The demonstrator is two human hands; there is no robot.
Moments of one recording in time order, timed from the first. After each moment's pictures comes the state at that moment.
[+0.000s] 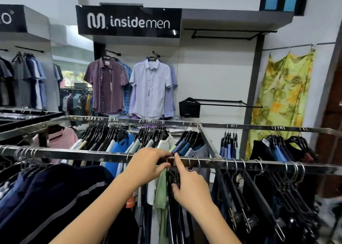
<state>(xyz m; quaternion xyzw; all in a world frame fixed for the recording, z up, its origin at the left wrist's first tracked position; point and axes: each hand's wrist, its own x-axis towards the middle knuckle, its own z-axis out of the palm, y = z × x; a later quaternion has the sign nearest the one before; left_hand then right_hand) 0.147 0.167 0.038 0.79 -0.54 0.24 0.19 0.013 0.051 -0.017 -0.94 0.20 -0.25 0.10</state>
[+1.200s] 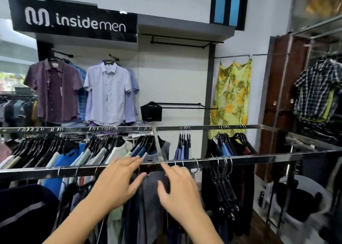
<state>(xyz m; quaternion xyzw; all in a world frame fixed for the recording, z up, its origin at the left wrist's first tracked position) 0.055 0.111 0.033 0.77 -0.55 0.27 0.18 -0.107 -0.014 0.006 -0.90 0.21 -0.38 0.09</state>
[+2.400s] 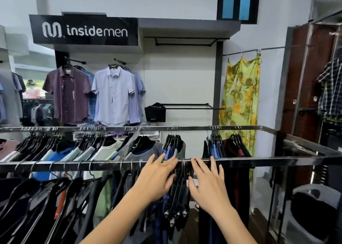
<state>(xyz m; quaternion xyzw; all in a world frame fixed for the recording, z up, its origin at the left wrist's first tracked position) -0.104 -0.098 0.019 0.79 -0.56 0.24 0.07 -0.249 -0.233 -0.013 -0.92 0.28 -0.28 0.02</state>
